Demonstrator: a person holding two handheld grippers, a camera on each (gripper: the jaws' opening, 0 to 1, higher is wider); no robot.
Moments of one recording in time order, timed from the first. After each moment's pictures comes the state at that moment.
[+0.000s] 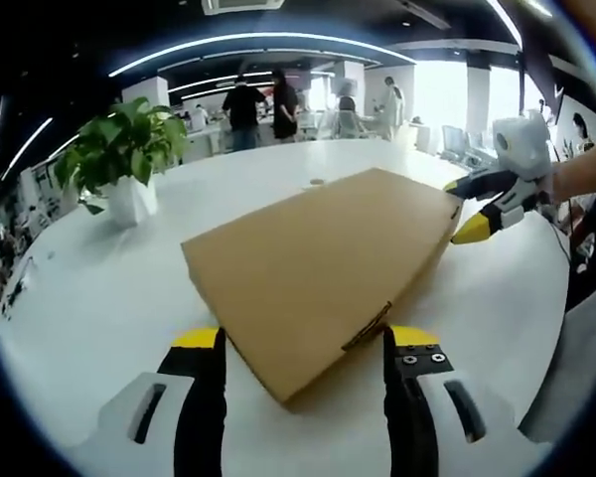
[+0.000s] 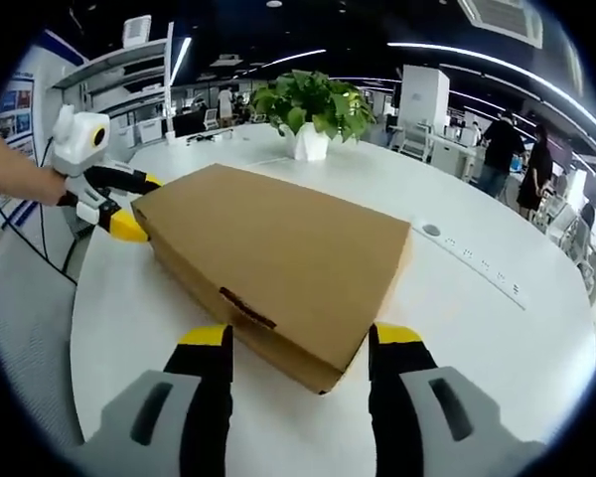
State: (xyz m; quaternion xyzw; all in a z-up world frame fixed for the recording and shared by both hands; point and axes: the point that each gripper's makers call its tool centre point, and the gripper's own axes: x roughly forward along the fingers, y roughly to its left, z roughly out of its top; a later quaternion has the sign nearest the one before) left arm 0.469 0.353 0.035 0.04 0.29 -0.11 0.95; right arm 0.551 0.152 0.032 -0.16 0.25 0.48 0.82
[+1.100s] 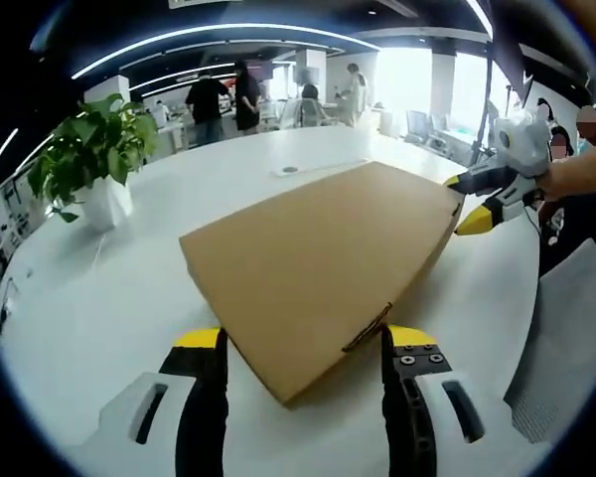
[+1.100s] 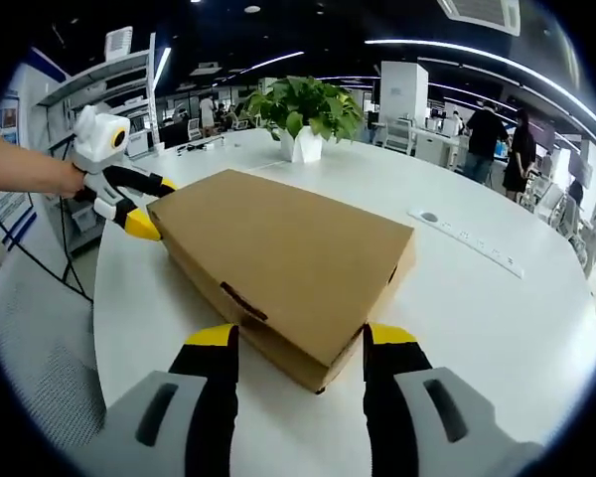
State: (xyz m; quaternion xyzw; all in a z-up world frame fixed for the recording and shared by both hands) left arm 0.454 0.370 0.035 0.06 0.32 -0.19 0.93; right arm 0.503 0.155 0.038 -0.13 0.26 0.45 0.84
